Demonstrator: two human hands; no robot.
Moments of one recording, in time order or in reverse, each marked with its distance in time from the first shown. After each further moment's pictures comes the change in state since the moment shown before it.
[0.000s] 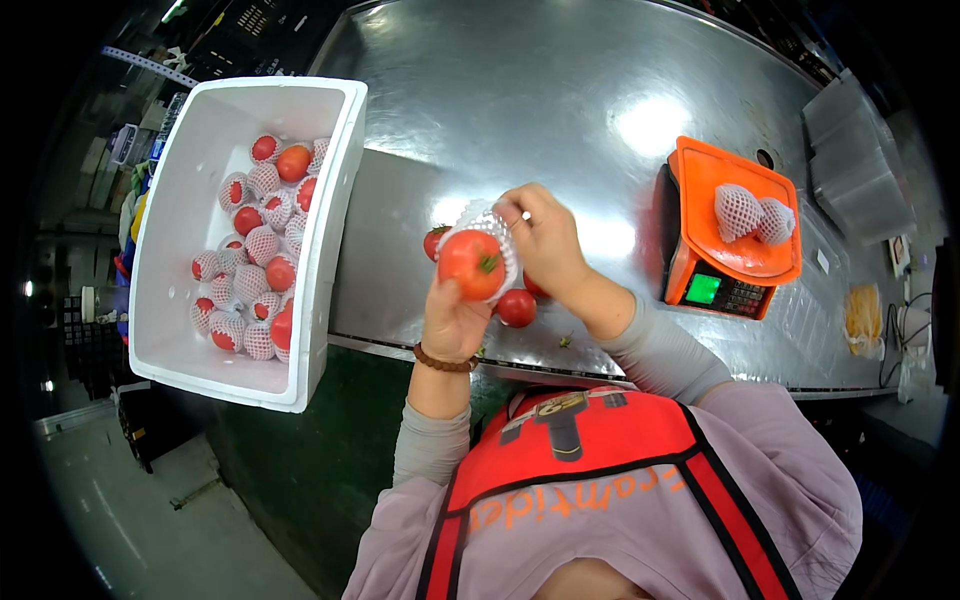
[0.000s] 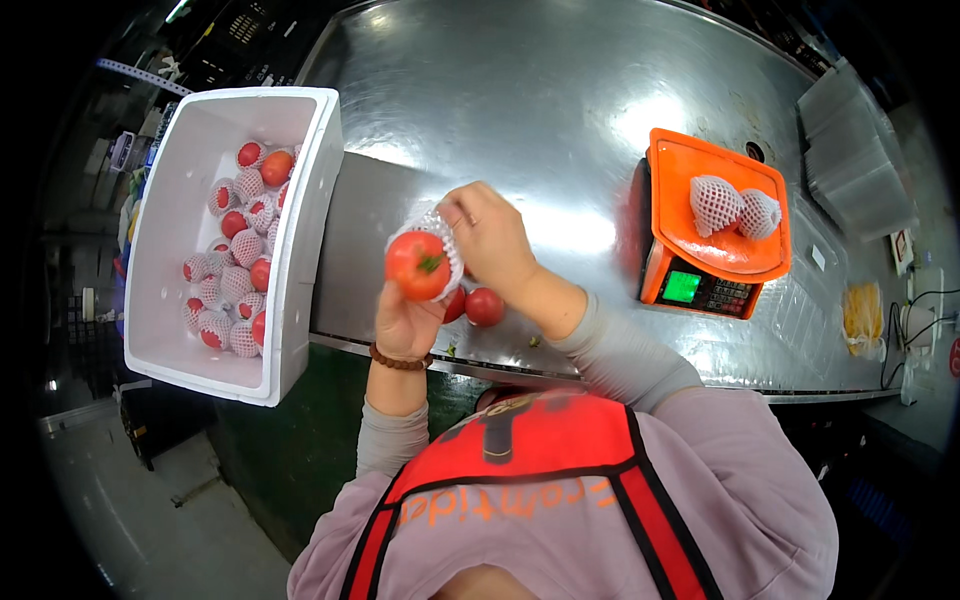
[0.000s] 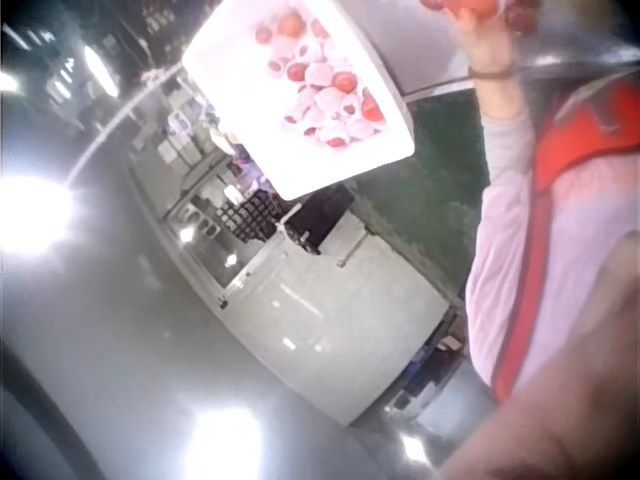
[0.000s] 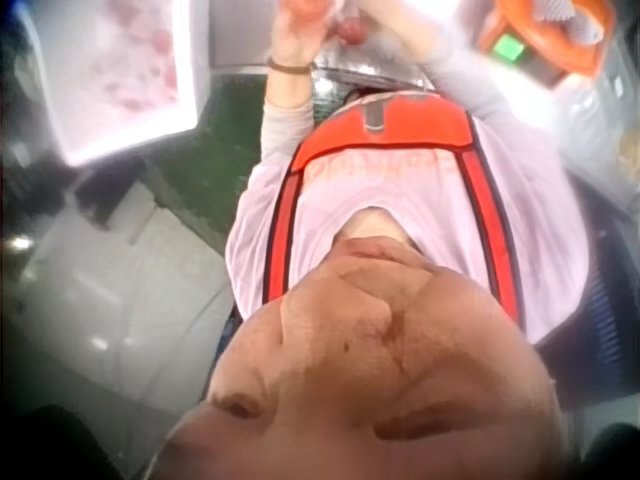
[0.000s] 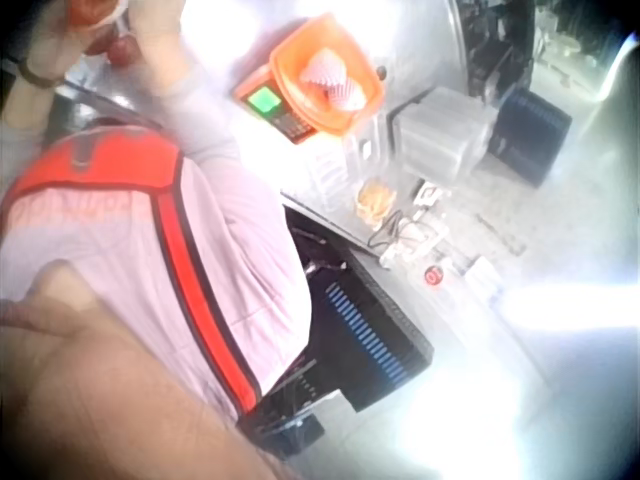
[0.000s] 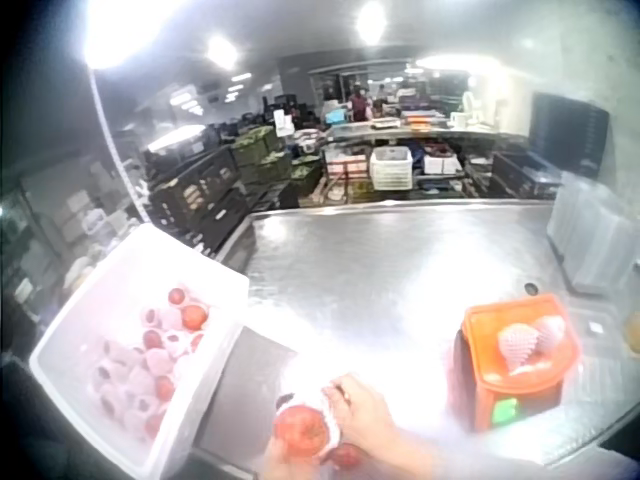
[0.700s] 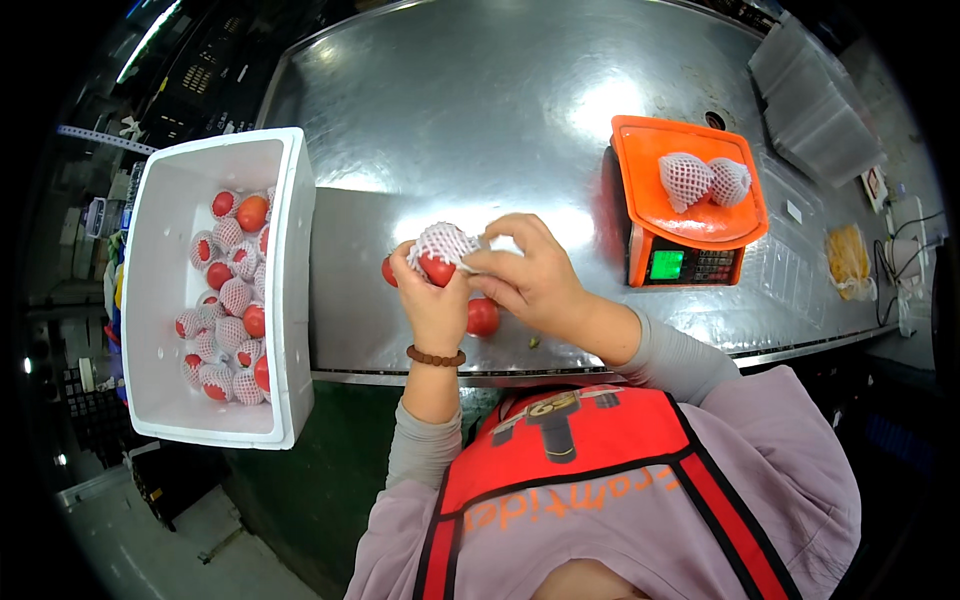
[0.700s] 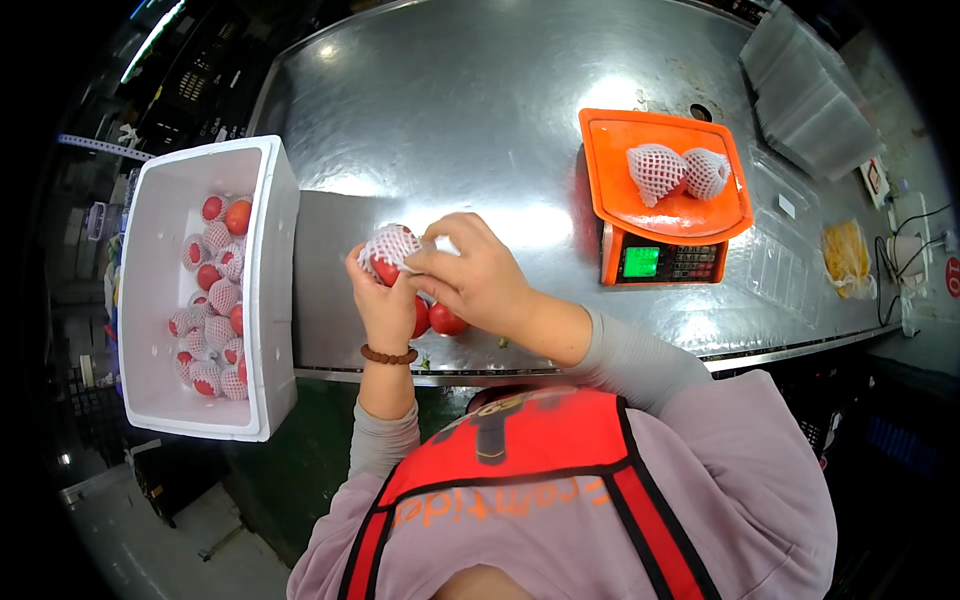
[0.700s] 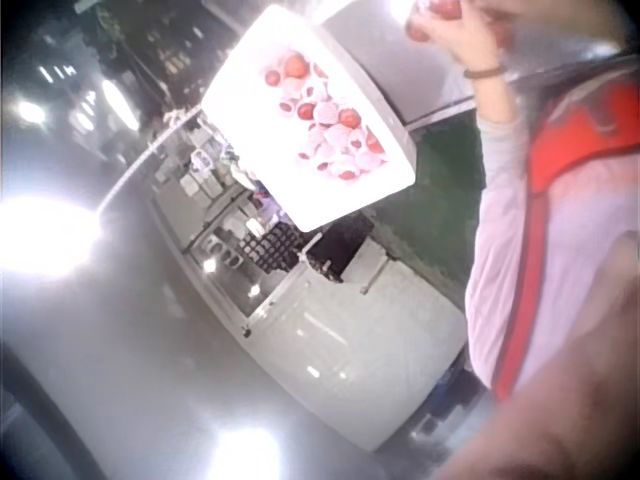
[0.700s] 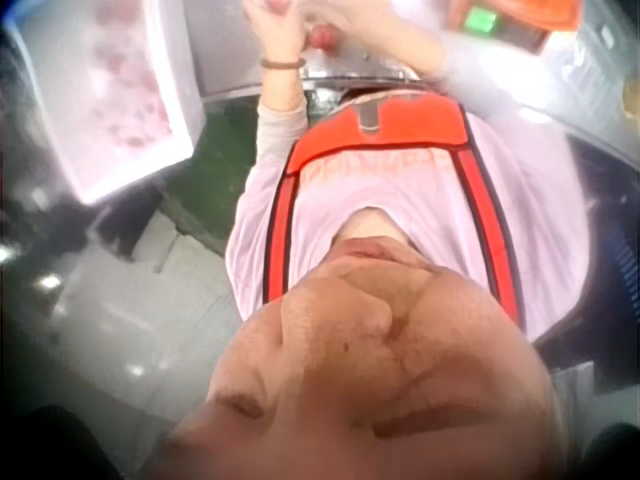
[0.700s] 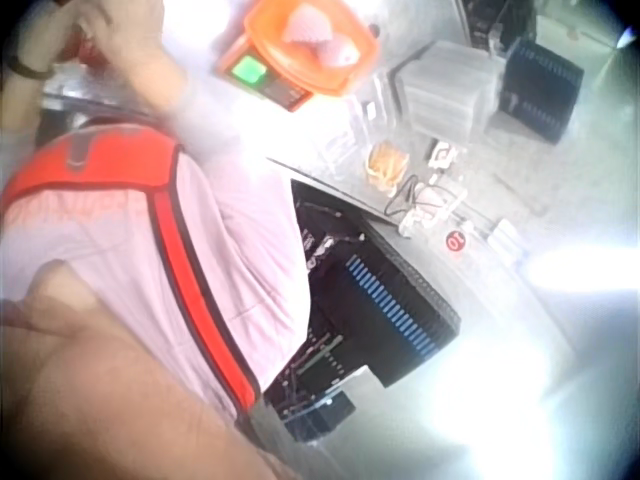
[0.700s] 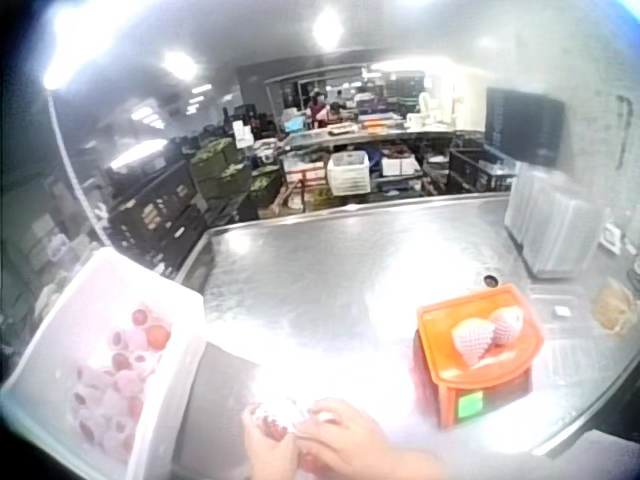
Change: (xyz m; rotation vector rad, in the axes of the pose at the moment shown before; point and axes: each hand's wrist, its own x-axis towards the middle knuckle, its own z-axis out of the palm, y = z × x) left_hand 0.027 -0.027 0.048 1.297 0.304 0.436; right_hand -0.029 -0.013 -0.072 -0.106 -0.119 -0.289
